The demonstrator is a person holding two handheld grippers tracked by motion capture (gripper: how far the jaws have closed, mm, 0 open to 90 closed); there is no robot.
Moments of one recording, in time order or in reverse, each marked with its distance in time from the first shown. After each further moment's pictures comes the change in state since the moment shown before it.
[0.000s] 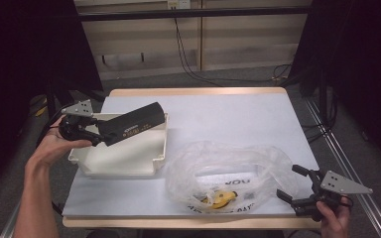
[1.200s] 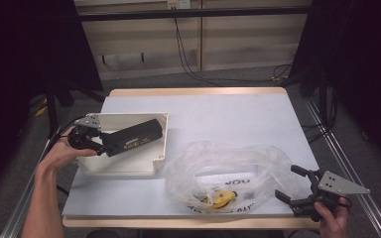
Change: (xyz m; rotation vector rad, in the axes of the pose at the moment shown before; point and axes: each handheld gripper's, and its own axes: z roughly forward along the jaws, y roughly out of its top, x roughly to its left) left arm 0.015 -0.046 0.043 0.107 -0.041 -0.037; right arm 0.003 -0.001 0.002 0.014 -0.004 -0.006
